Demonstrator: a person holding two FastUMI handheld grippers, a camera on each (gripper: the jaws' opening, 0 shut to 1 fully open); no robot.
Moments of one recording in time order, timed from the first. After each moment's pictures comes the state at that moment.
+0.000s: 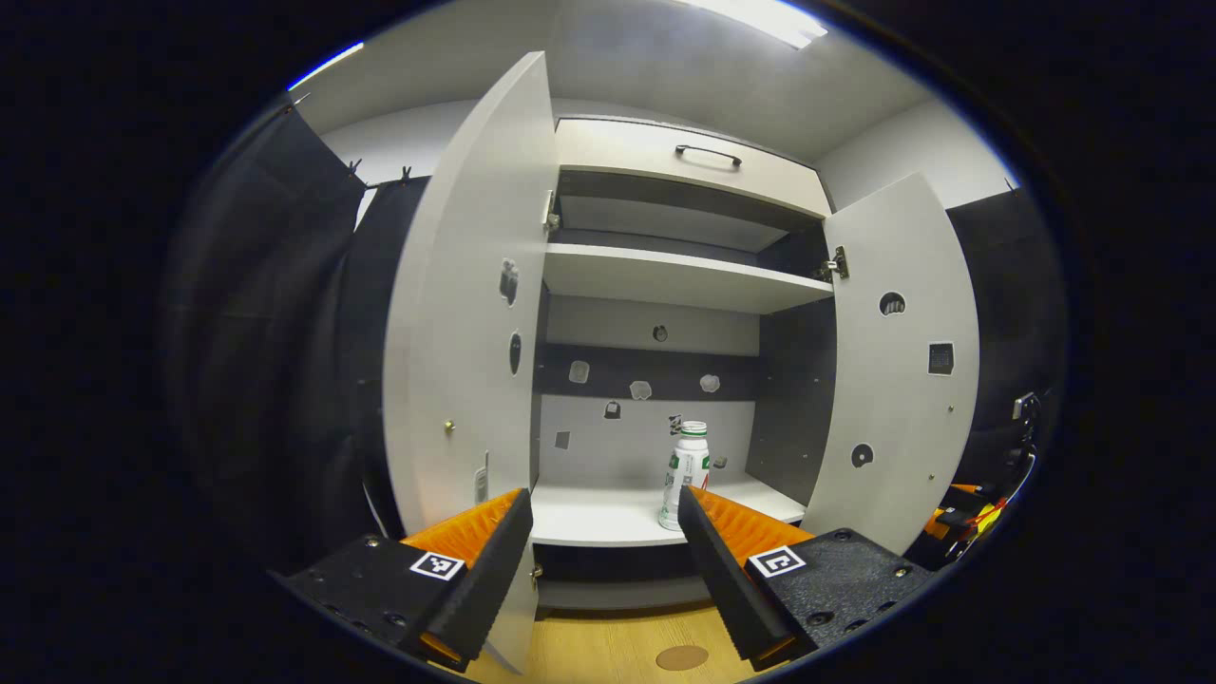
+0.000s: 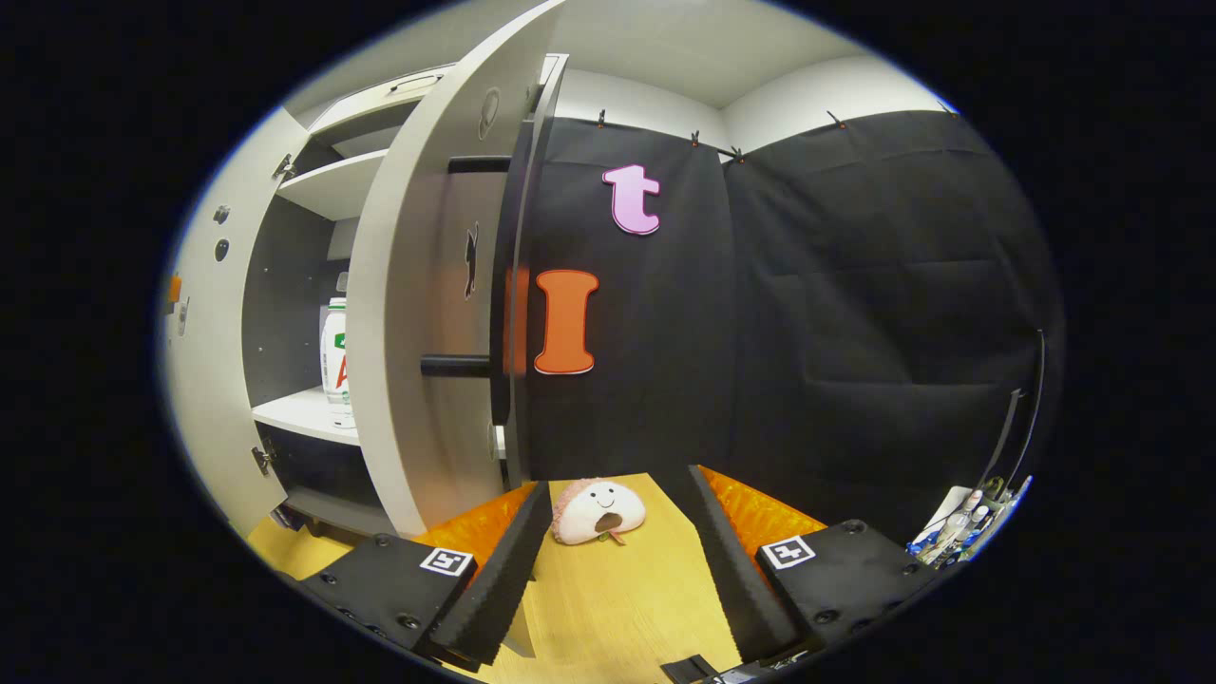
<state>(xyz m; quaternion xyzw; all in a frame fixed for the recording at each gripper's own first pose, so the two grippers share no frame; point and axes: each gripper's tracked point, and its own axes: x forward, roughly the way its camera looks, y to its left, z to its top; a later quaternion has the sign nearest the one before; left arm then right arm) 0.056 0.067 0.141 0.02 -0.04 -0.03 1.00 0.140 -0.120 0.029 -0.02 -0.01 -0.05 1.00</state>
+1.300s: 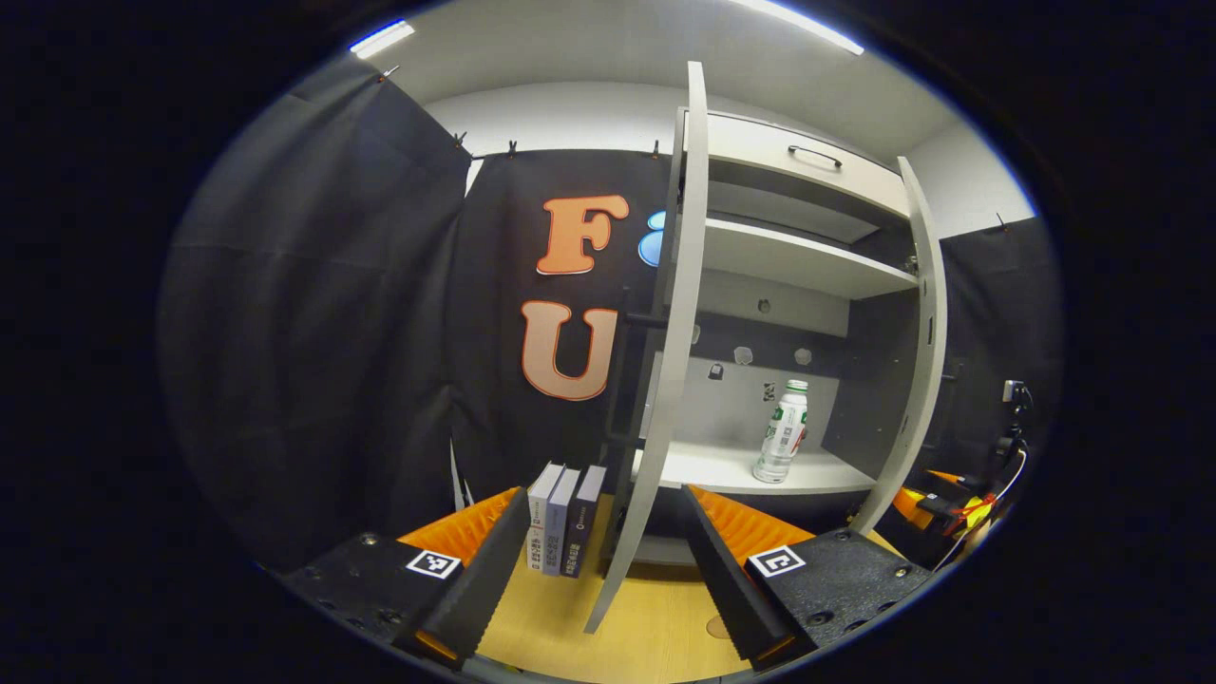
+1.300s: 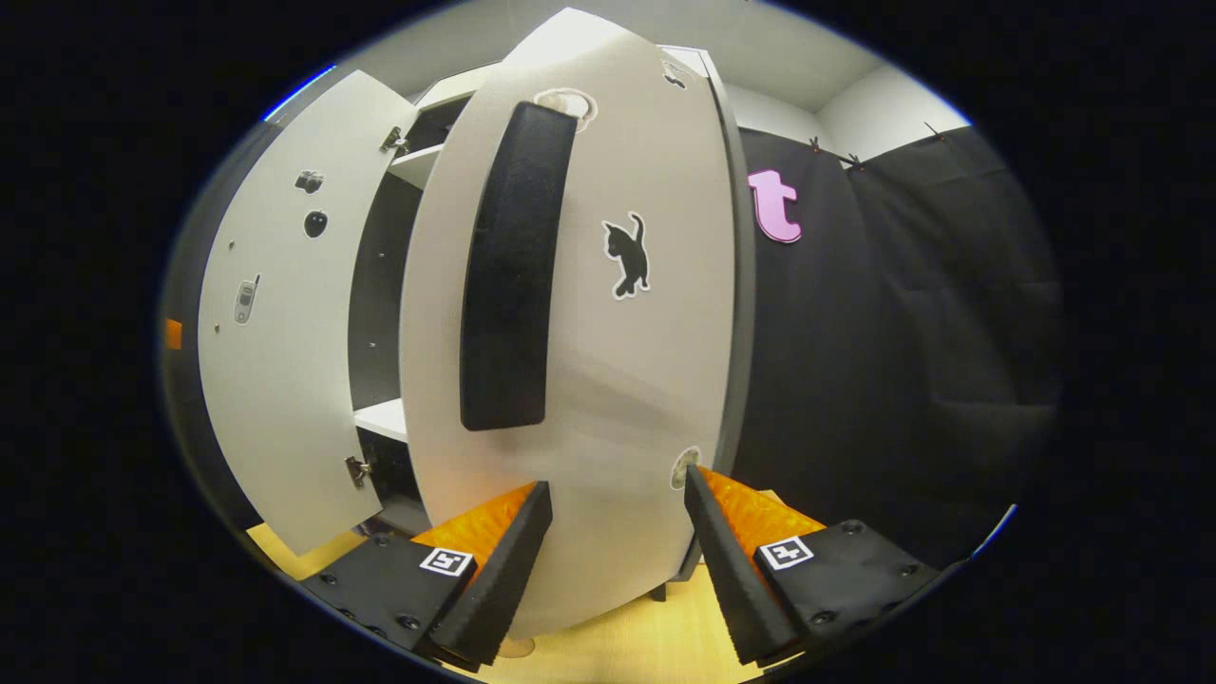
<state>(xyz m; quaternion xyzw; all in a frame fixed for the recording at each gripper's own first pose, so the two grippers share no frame) -0.009 0.179 0.089 -0.02 -0.01 0.09 1.00 0.176 0.081 0.026 -0.05 -0.02 0.12 0.99</state>
